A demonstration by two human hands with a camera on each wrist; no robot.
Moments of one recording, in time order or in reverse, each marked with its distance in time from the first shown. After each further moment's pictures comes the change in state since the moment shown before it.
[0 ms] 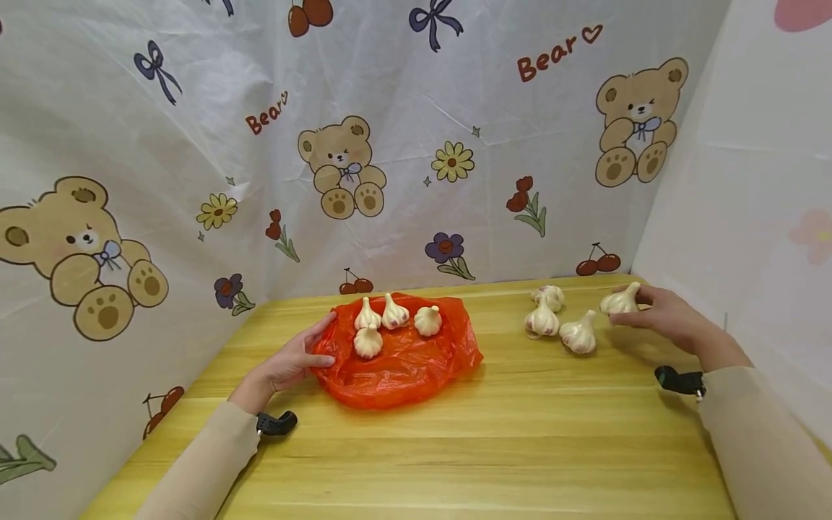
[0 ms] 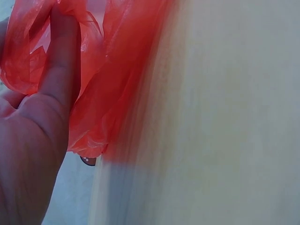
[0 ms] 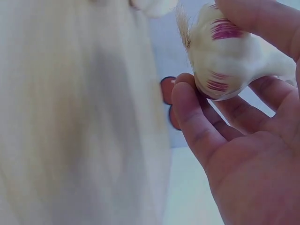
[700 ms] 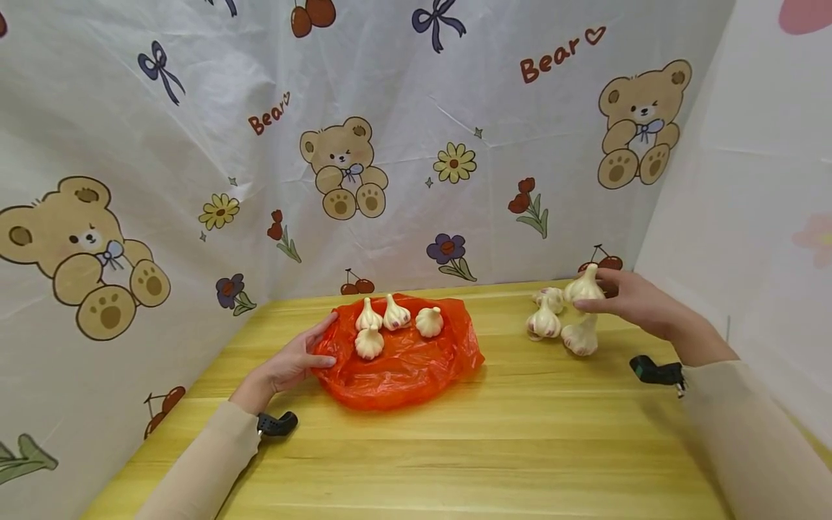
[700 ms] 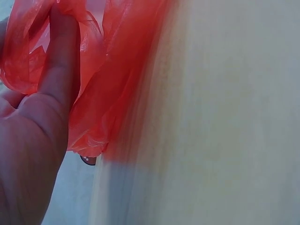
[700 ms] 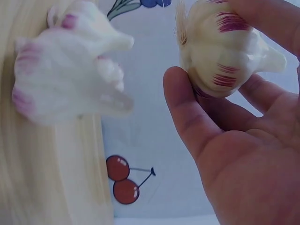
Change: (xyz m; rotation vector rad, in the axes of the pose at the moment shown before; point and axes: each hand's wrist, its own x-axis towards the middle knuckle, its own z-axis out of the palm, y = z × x) left_hand 0.000 0.001 0.000 -0.011 0.000 -0.008; right_hand 0.003 -0.088 0.005 -0.038 -0.044 -0.105
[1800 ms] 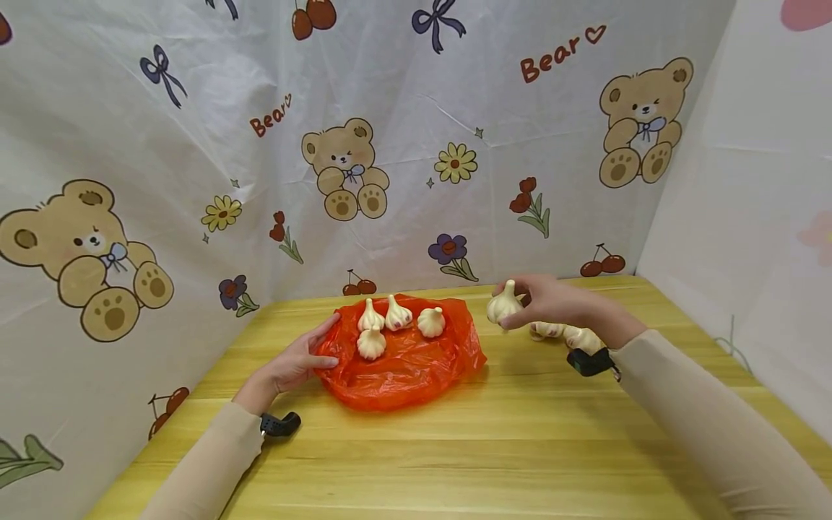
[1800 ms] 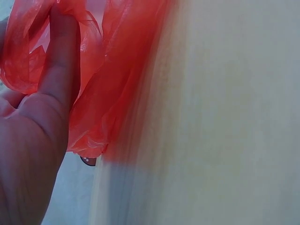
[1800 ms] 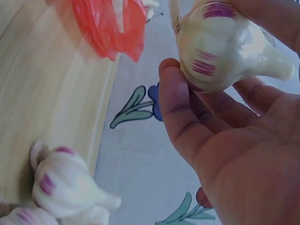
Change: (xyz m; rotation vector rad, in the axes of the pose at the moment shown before) left_hand 0.002 -0.003 -0.002 0.011 -0.006 -0.006; right_hand 0.047 -0.089 0.058 0.082 -0.253 -0.091
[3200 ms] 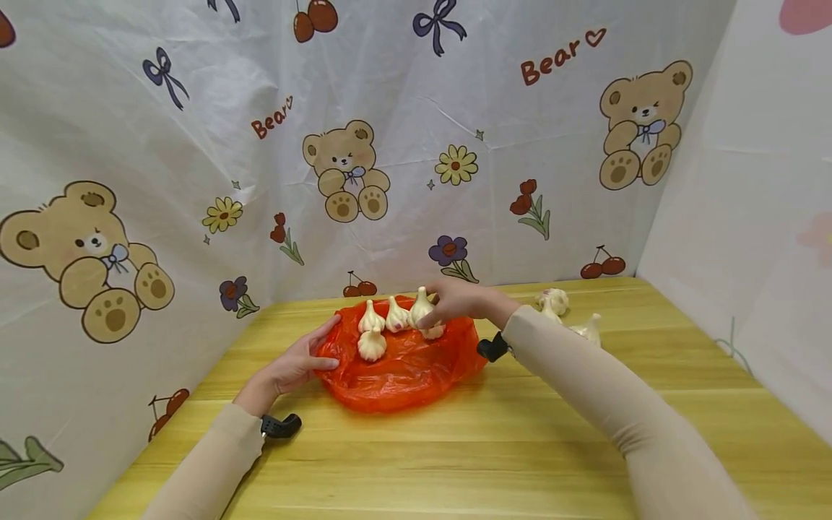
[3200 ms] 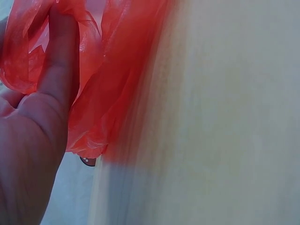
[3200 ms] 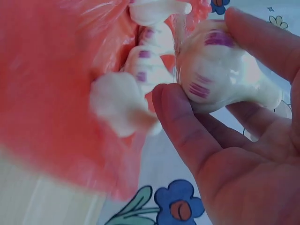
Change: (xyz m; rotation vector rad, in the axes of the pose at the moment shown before) left_hand -0.002 0.002 0.002 0.001 -0.010 0.025; right_hand 0.117 -0.057 0.068 0.077 -0.167 0.016
